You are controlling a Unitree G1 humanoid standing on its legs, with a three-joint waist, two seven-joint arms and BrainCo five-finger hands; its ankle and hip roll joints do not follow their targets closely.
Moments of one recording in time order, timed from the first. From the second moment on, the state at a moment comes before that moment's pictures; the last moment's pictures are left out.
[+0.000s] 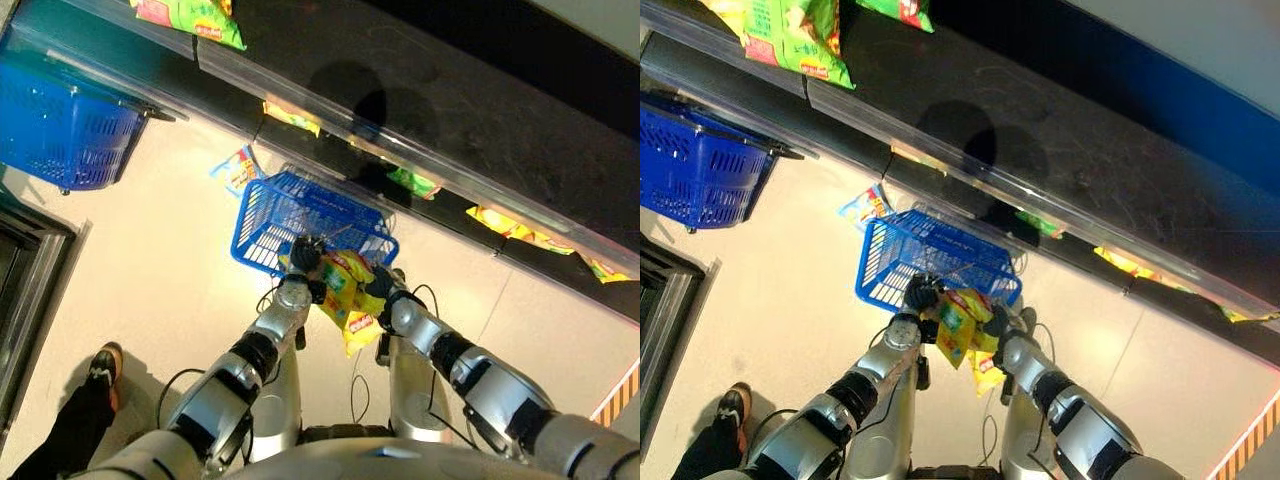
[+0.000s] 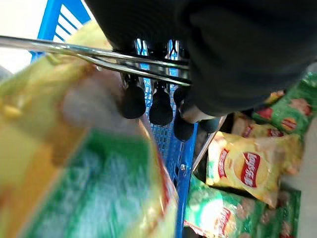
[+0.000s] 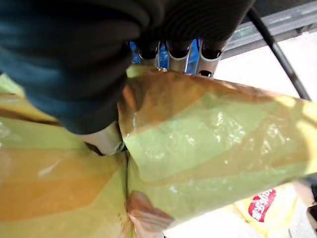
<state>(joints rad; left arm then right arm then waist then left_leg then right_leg) -0.46 0.09 -0.57 0.69 -0.30 -0.07 0.42 -0.57 -0.13 0.64 1.09 -0.11 0.02 -0.31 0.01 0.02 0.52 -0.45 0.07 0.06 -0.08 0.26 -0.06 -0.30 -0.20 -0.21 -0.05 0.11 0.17</state>
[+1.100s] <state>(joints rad) -0.46 0.10 -0.67 0.18 -0.61 -0.10 0.37 -0.89 -0.17 0.52 1.26 -0.09 0.03 -0.43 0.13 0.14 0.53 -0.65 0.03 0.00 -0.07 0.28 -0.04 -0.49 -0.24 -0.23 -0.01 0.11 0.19</state>
